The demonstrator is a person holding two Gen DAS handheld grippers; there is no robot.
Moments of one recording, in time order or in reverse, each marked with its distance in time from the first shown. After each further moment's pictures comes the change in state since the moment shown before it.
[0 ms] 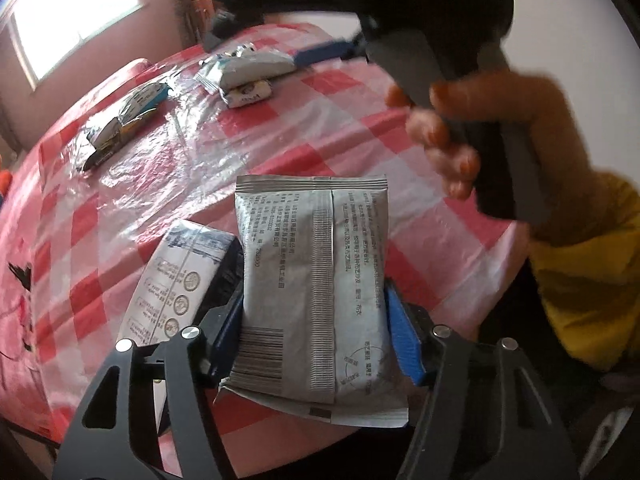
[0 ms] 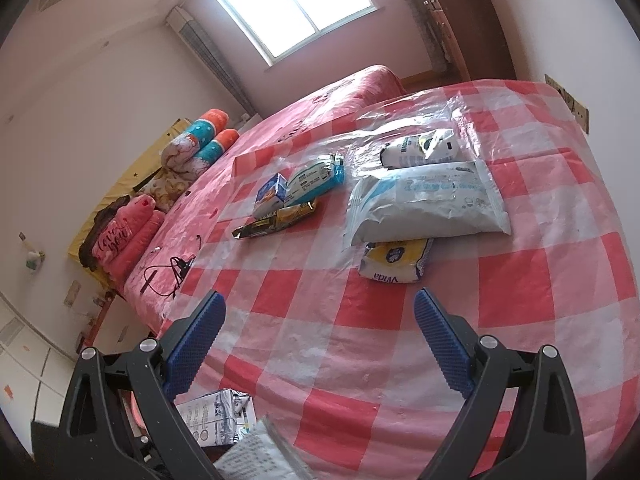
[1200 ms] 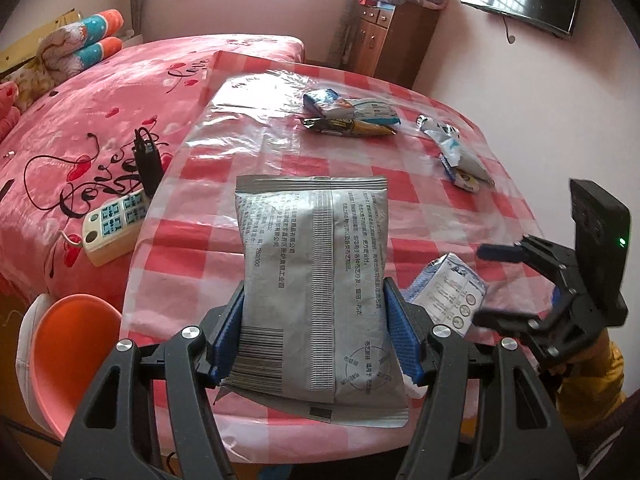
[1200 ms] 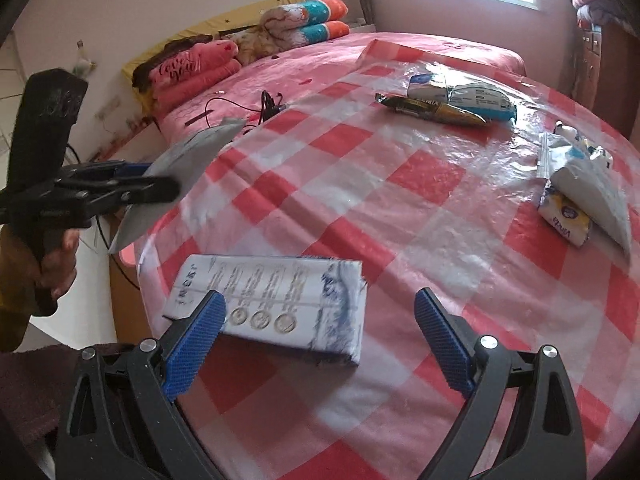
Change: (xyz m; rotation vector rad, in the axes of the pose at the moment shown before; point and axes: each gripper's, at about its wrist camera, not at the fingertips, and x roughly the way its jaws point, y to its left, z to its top) left arm -0.069 0.187 -0.067 -0.556 -0.157 0.124; right arm 0.037 0.111 -0.093 -0.540 0.330 0.089
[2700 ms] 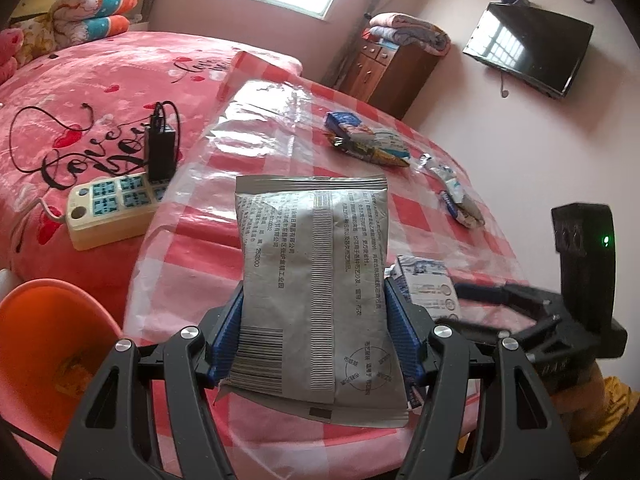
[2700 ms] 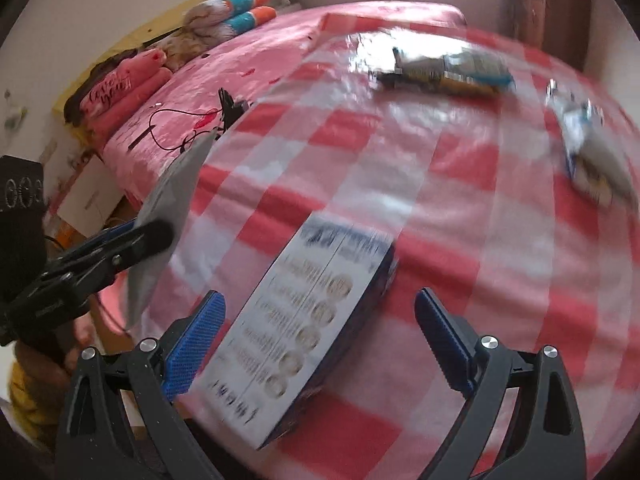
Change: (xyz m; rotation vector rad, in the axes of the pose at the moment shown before) left arm 0.011 0.065 -0.020 -0.129 -0.113 -0.176; right arm 0.058 0.057 0.039 0.257 0.079 -0.161
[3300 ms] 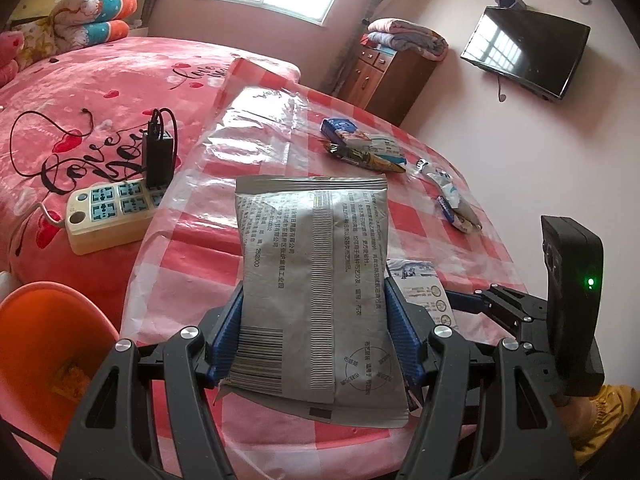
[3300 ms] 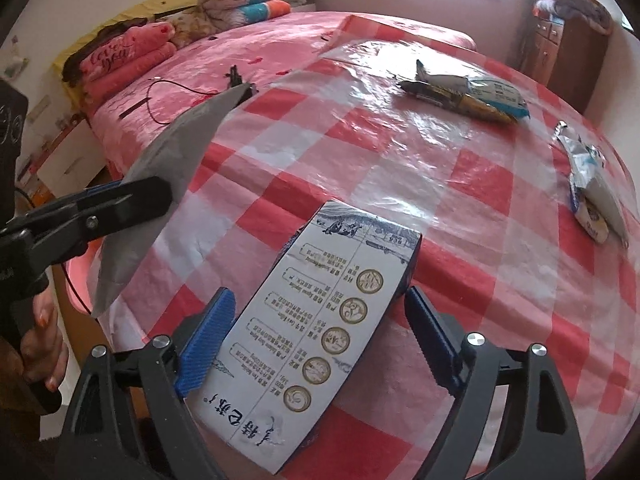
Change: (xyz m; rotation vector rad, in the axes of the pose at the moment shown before) left arm -0.002 -0.003 0.002 -0.001 -0.019 0.010; right arm 0.016 0.024 -0.007 -0.163 -0.031 -0.103
